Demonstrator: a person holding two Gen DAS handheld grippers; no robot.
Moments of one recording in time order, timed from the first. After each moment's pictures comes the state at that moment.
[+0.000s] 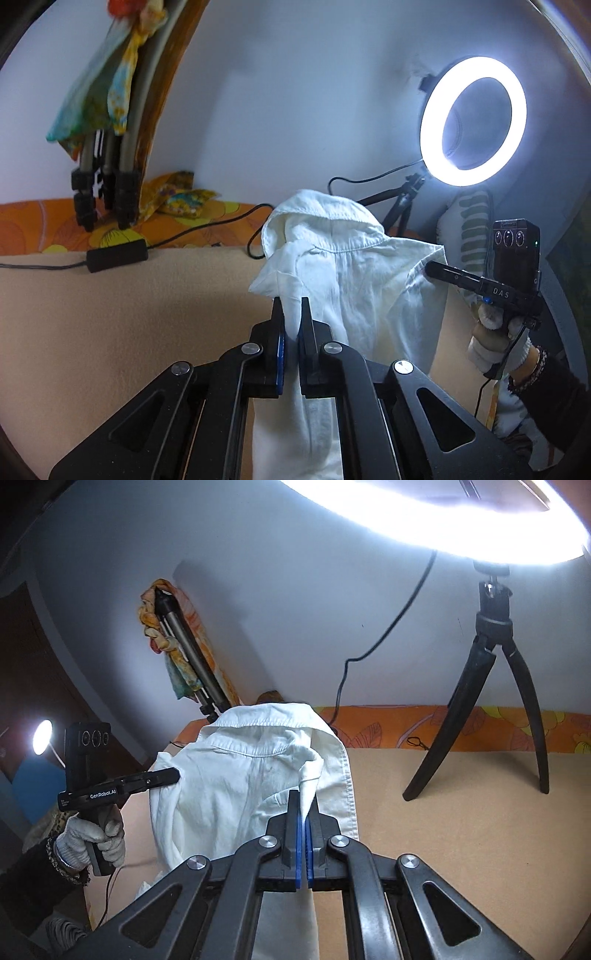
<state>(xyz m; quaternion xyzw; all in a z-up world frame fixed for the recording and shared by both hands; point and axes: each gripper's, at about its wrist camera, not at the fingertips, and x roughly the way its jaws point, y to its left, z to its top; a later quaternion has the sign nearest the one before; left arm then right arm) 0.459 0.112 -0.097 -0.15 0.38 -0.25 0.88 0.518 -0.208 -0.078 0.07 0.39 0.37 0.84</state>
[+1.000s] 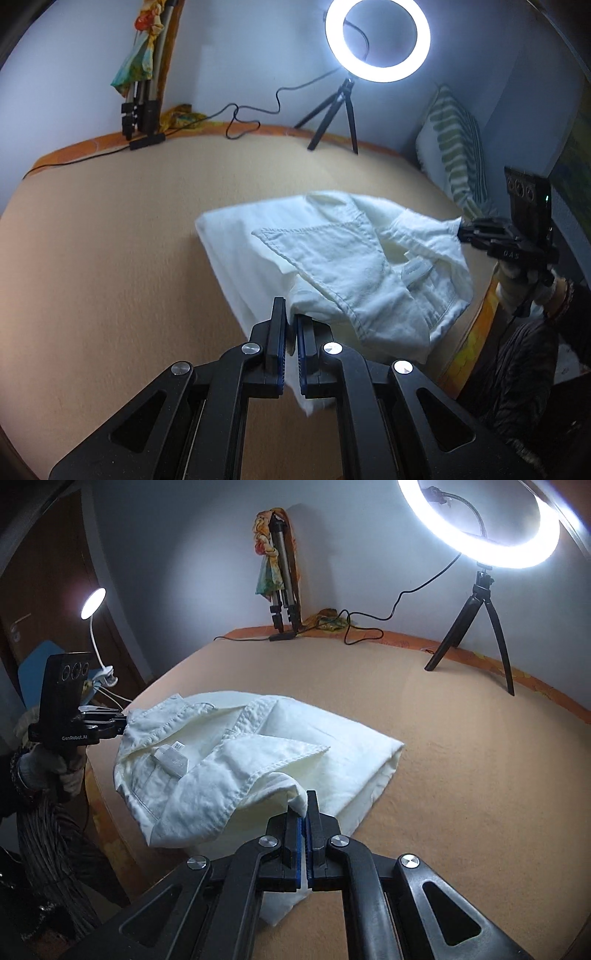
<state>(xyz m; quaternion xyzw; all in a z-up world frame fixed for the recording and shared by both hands) 0.229 0.085 -0.124 -0.05 0.42 -0.24 0.88 0.277 -0.243 -0.101 -0.08 0.41 0.37 0.83</state>
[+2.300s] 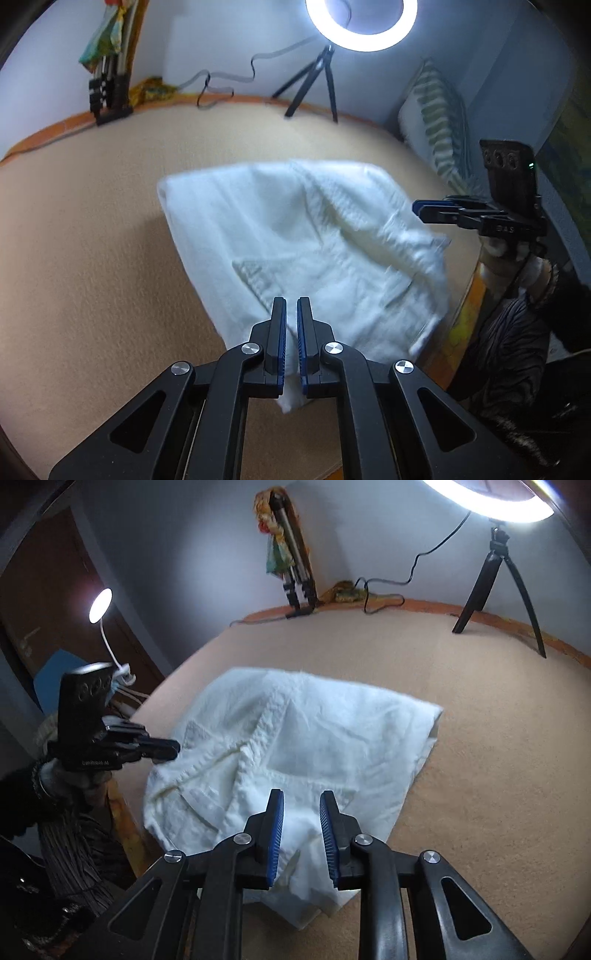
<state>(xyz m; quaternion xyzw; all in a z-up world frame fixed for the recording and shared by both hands) 0.230 0.069 -0.133 -0.06 0.44 -0.28 0.85 0.296 -0.247 -0.111 0.00 0.43 0.40 0.81</state>
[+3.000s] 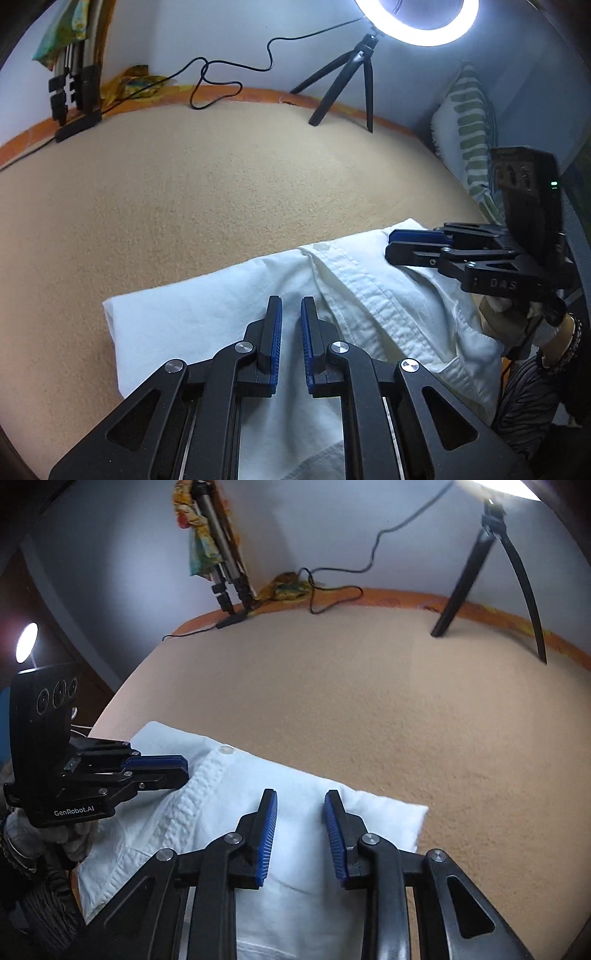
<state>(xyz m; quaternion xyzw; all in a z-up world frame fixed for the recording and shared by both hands) 0.345 0.029 -0.165 -0.06 0.47 -0.26 0.84 0.385 -0.188 -0.159 -0.01 0.50 0.32 0.81</state>
